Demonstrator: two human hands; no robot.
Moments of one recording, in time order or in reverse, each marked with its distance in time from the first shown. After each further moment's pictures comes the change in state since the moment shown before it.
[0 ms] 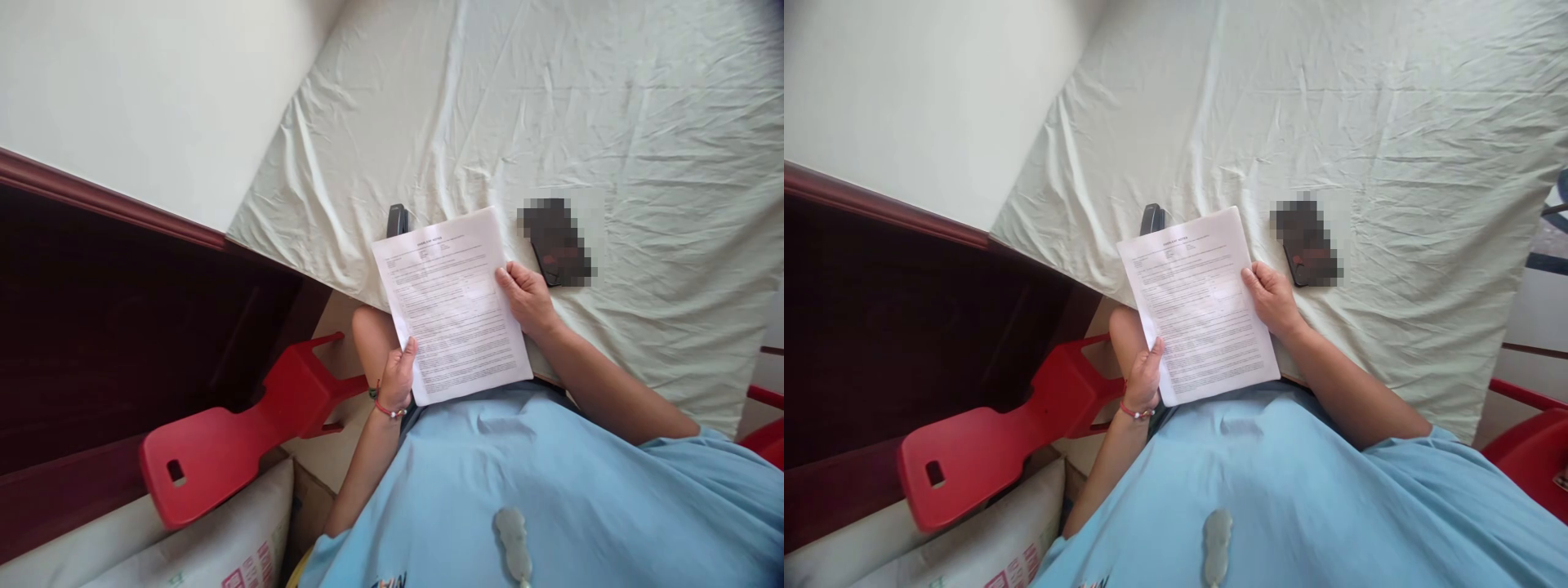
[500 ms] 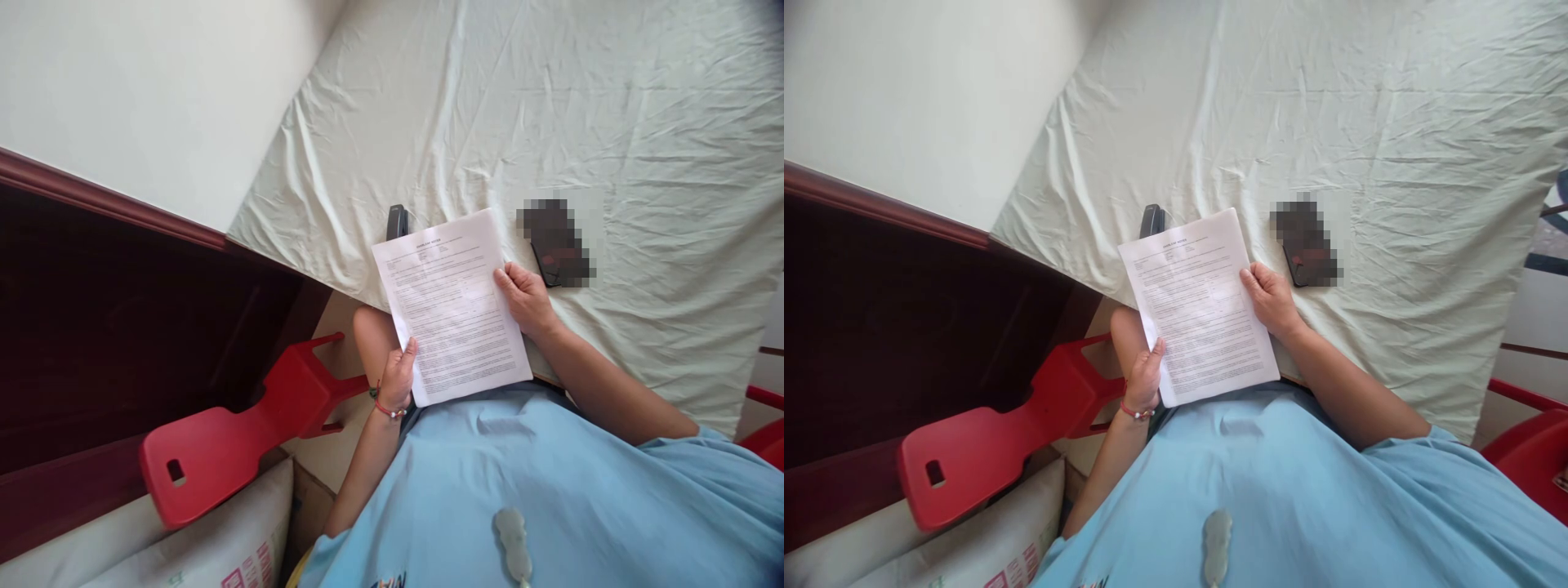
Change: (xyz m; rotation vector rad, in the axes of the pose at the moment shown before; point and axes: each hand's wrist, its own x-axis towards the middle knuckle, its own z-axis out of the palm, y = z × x) left_hand 0.000 0.001 0.001 -0.016 -0.019 -0.018; right_hand 0.000 0.001 -0.001 -0.055 -0.007 -0.035
